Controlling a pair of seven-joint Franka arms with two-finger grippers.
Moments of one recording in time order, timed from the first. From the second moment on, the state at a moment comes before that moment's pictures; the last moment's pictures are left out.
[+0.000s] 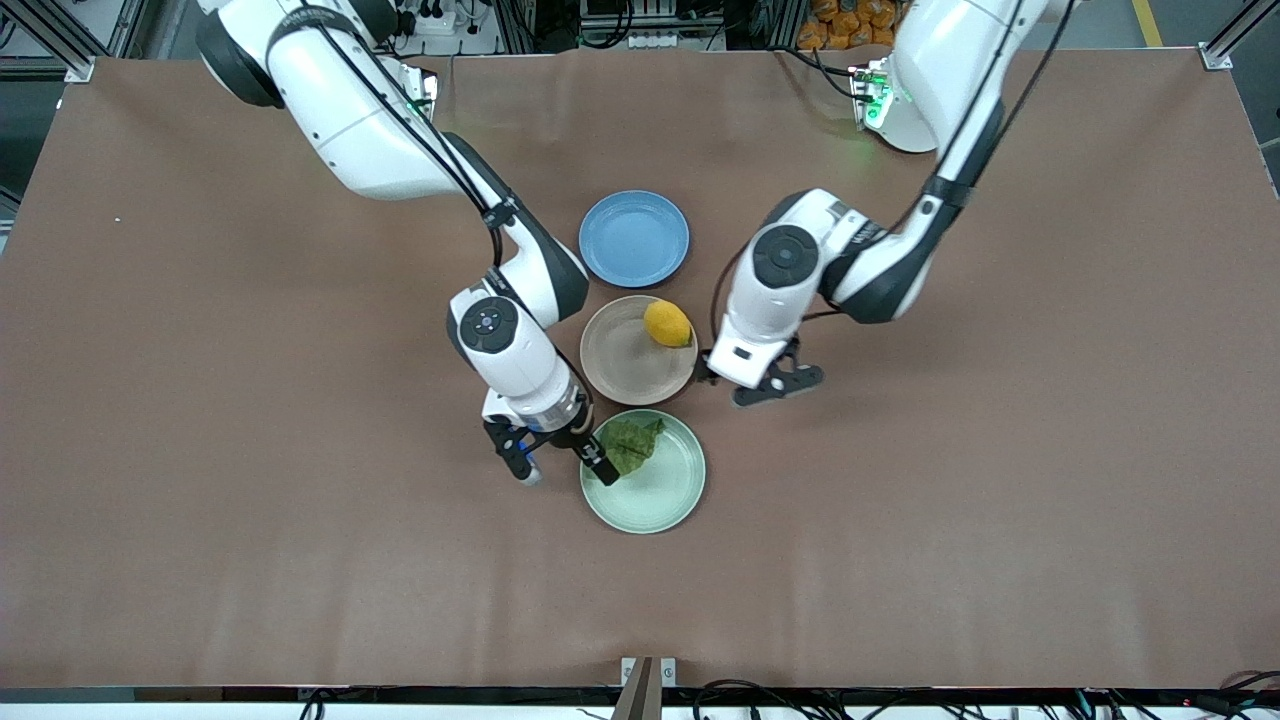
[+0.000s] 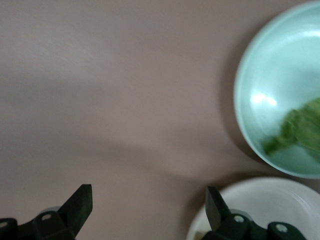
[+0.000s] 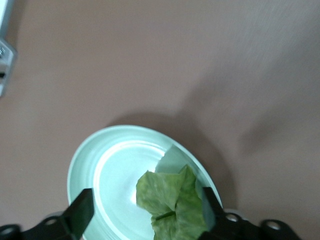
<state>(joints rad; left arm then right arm) -0.40 0.52 -0.24 -1.78 0.17 2.31 -0.99 0.47 0.84 0.13 -1.42 -0.02 2.62 1.47</state>
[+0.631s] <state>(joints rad) -0.17 0.47 -0.23 -1.78 0.27 2.19 -0.66 0.35 0.55 0.12 -1.40 -0.02 2.11 1.19</state>
